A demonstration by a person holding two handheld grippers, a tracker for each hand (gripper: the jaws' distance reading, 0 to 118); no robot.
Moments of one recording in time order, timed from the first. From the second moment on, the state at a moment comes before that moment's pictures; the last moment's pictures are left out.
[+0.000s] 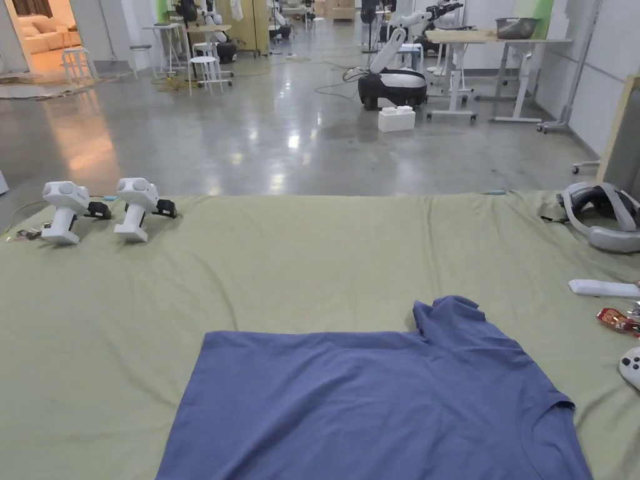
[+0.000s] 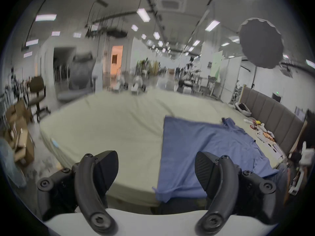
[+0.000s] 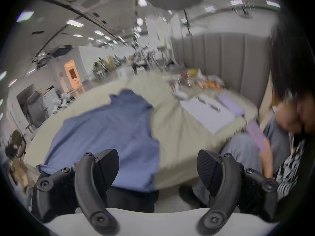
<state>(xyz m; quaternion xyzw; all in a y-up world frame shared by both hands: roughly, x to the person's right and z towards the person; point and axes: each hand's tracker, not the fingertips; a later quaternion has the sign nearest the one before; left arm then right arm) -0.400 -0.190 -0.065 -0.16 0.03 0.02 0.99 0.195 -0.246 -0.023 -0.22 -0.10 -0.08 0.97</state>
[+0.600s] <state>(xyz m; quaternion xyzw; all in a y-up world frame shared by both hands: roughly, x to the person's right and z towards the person) -0.315 -0.103 -0.051 -0.04 -0.04 -0.06 1.00 0.086 -0.142 -0.052 -0.11 0.00 -0.01 0.99</state>
